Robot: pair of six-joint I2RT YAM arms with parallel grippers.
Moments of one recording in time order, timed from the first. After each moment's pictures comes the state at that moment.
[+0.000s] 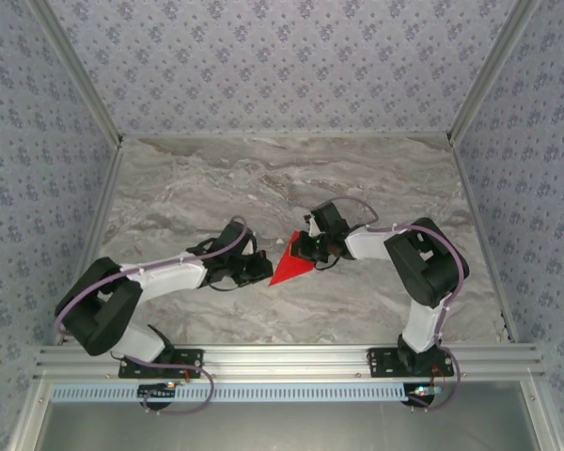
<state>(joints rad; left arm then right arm) -0.73 1.48 0.66 -0.09 0.35 -0.96 0.58 1.82 0.86 0.01 -0.44 0.76</state>
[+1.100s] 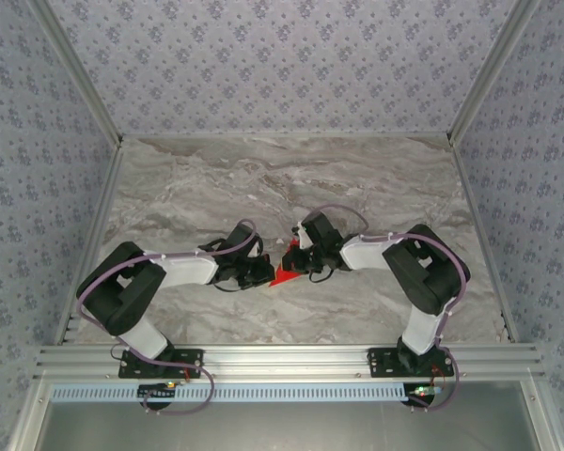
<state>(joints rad) -0.74 1.61 0.67 -0.06 0.35 -0.94 0.68 1.78 0.81 0.04 -0.49 0.71</state>
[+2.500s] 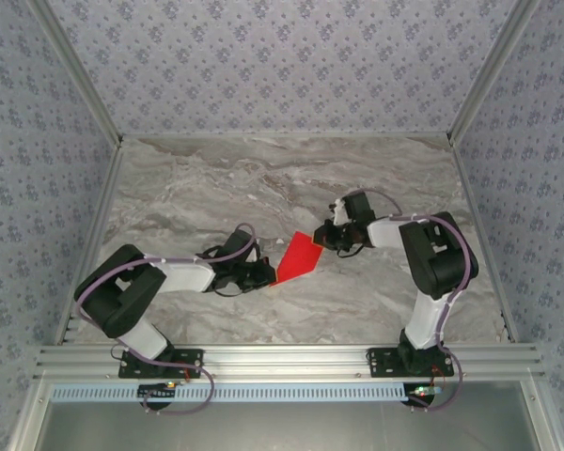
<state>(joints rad) -0.75 1.59 0.58 0.10 0.37 -0.98 0.31 1.83 0.87 -0.01 -0.57 0.58</state>
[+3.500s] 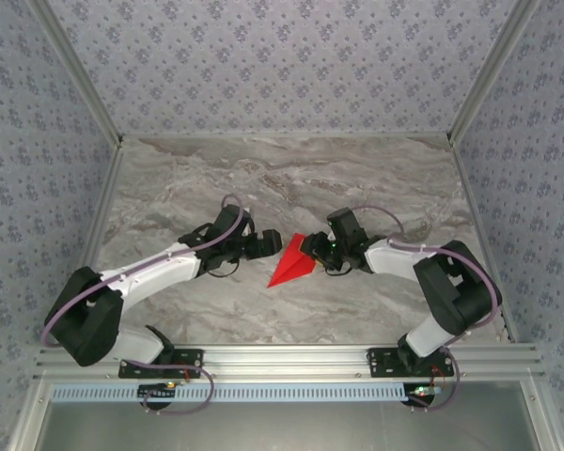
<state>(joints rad) -0.71 1.38 0.80 -0.25 0.07 -0.79 0.56 1.59 0.70 0.01 -0.31 1.02</state>
